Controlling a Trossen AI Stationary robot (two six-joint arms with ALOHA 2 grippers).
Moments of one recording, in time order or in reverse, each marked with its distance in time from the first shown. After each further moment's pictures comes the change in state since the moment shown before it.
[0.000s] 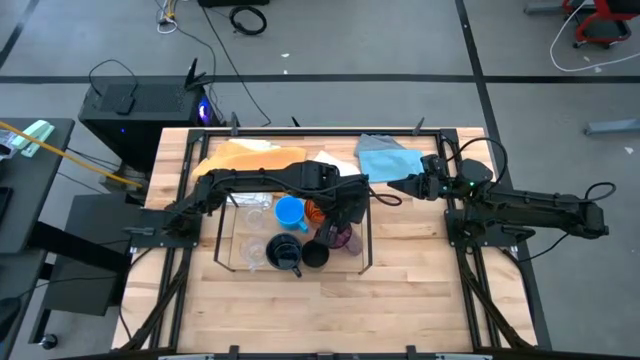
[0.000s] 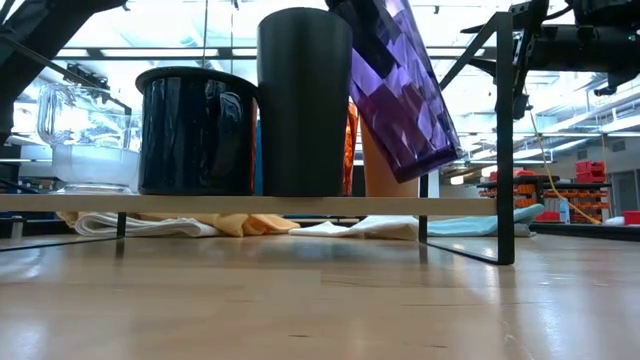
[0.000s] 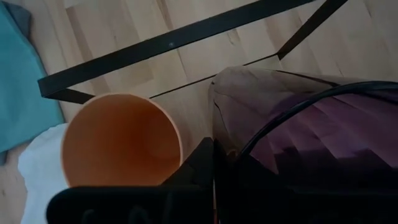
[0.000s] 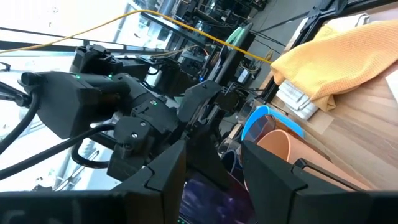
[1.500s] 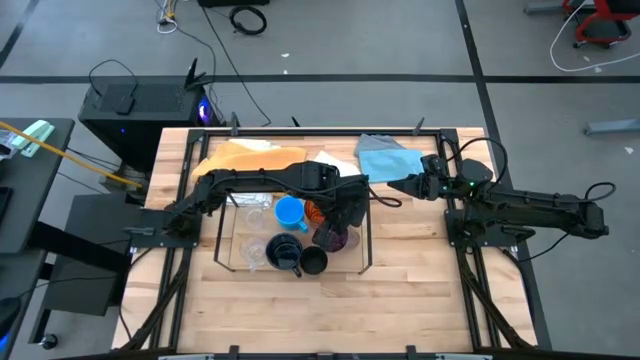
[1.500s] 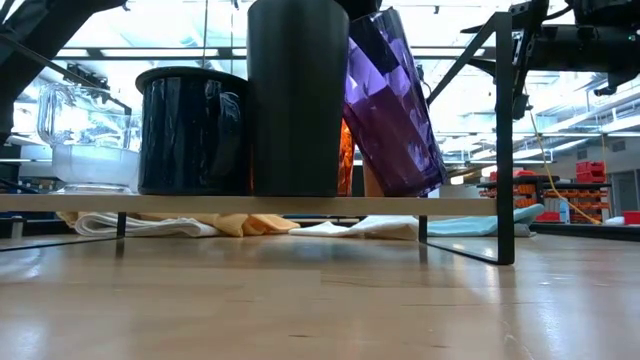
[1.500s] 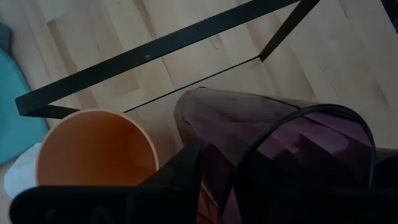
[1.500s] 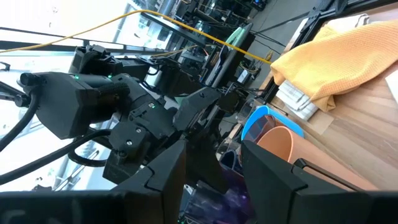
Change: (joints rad) left arm -0.002 0.000 0.000 0.000 0.054 0.047; right arm 0.000 0.000 0.000 0.000 -0.001 -0.002
